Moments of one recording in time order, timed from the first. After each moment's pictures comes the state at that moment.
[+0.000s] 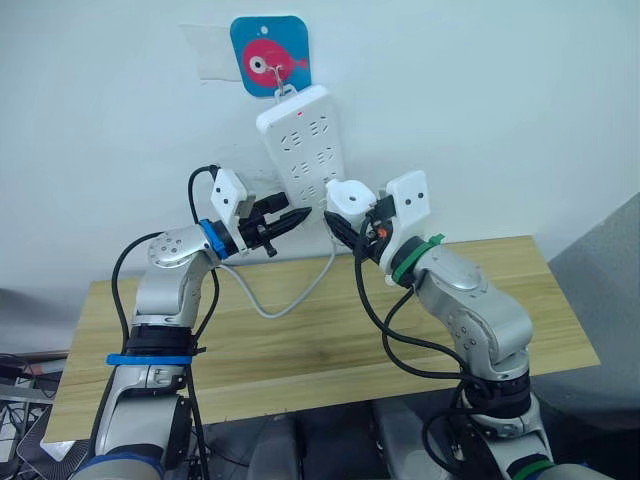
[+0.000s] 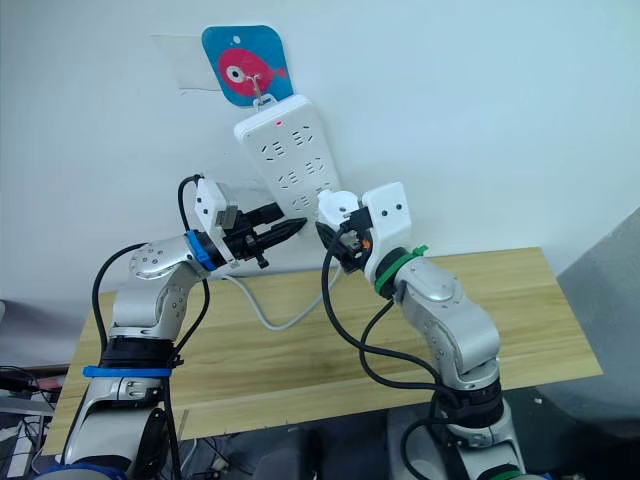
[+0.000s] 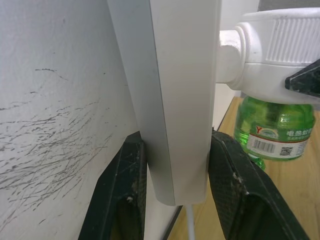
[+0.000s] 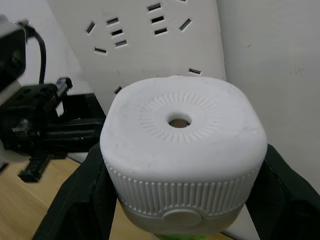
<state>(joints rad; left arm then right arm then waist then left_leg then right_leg) -0.60 0.44 0.07 0.22 -0.33 0.14 -0.97 -0.54 -0.10 0.18 -0.49 0.23 0.87 0.25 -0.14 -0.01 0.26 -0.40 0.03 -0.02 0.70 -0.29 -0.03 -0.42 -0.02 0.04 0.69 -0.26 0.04</state>
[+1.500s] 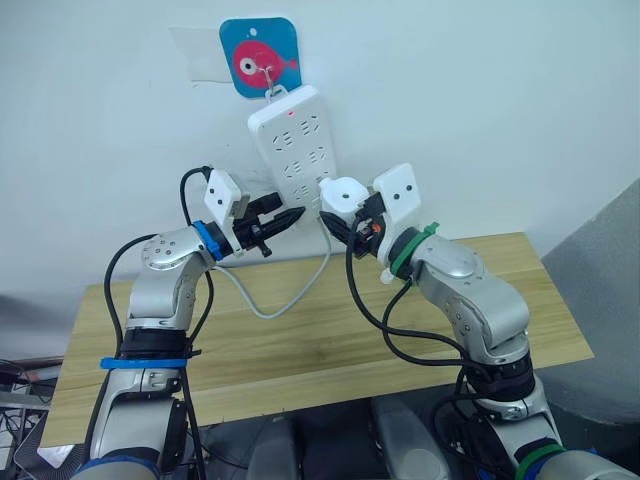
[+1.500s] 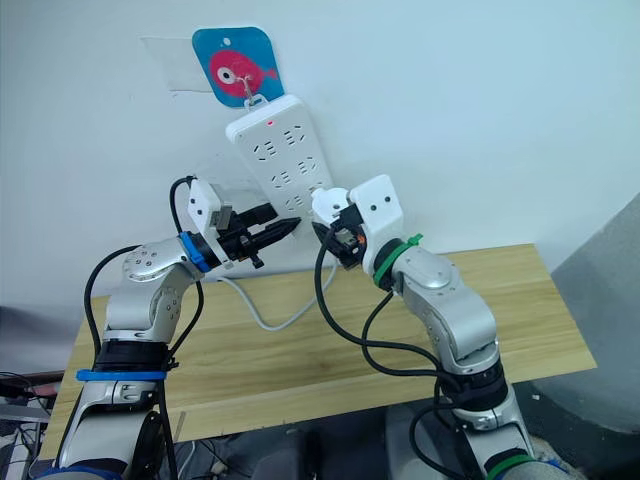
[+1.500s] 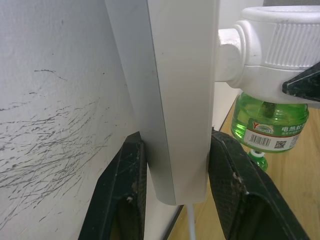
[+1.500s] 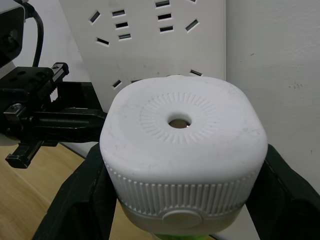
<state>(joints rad) -0.59 0.46 0.09 0.20 -0.33 0.15 -0.95 -0.59 -0.10 0.18 -0.43 0.22 0.88 0.30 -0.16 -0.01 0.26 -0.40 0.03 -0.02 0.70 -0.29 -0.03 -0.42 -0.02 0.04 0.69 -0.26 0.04</state>
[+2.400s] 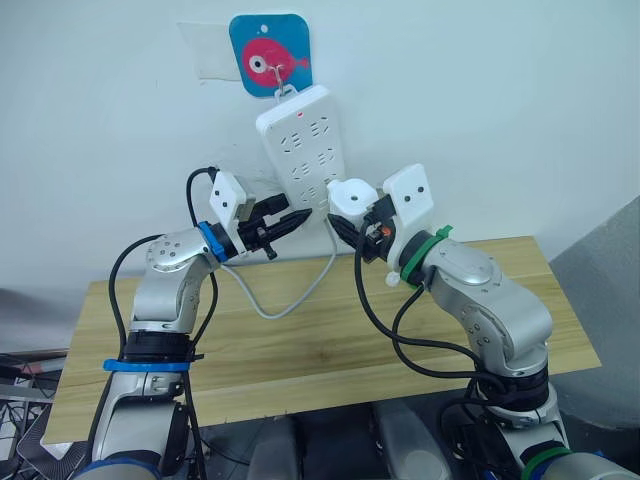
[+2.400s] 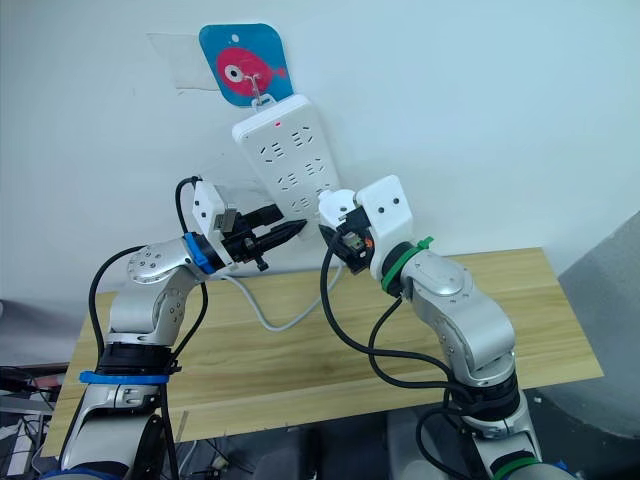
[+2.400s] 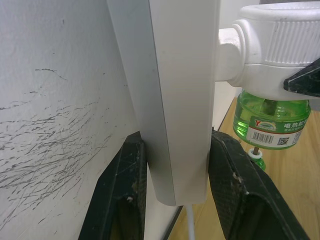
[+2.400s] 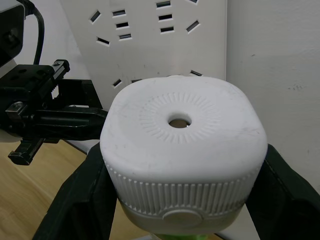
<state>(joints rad) -0.57 0.46 0.07 0.16 -0.33 0.15 -0.95 -0.58 -0.13 0.16 -0.55 0.25 0.99 0.26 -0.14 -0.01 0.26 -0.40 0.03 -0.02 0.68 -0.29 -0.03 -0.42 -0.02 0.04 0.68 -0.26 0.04</state>
